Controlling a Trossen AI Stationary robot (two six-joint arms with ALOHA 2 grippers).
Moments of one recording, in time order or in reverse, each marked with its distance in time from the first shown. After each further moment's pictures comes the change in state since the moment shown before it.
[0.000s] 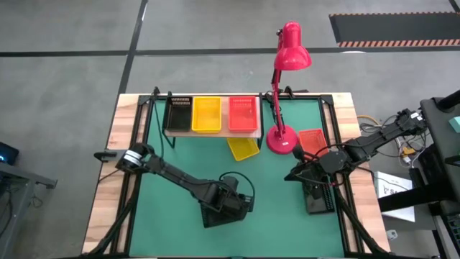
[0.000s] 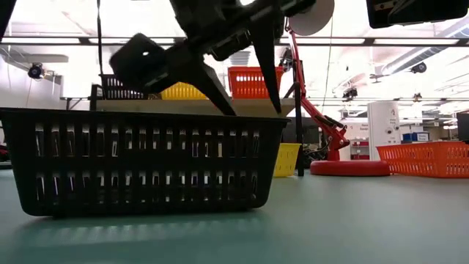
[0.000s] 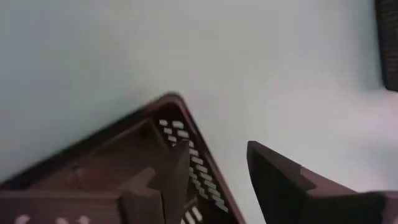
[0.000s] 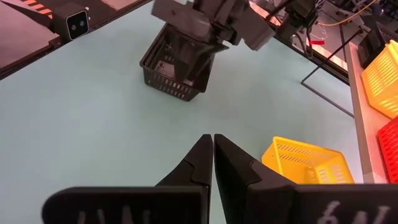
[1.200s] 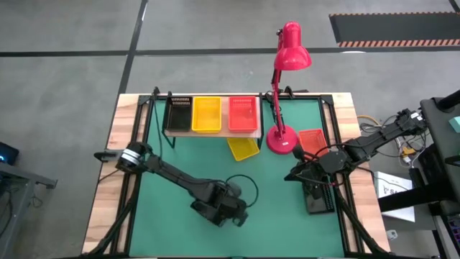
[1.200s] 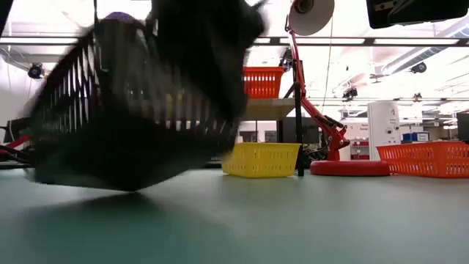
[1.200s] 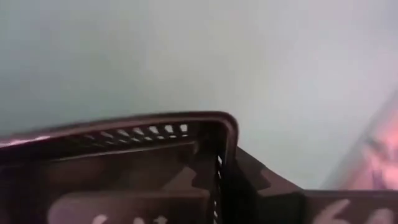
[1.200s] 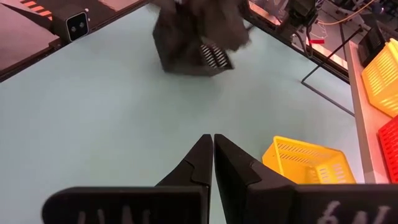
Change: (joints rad) left arm -0.009 -0.029 -0.066 0.052 0.276 0.443; right arm 0.000 0.000 0.000 0.000 0.000 0.010
